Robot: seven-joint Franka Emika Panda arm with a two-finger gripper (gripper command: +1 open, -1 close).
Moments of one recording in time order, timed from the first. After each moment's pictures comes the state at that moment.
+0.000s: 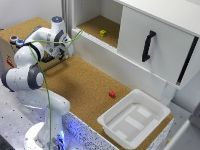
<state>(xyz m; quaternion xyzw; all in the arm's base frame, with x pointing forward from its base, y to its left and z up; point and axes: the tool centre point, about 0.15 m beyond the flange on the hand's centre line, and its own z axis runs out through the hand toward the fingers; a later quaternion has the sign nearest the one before) 0.341 0.210 0.413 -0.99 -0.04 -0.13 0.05</state>
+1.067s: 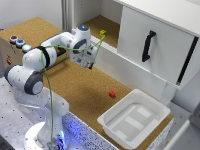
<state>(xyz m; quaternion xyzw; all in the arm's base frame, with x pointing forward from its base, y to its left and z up) 0.362 0.012 0.379 -0.99 -0.10 -0.09 0.03</state>
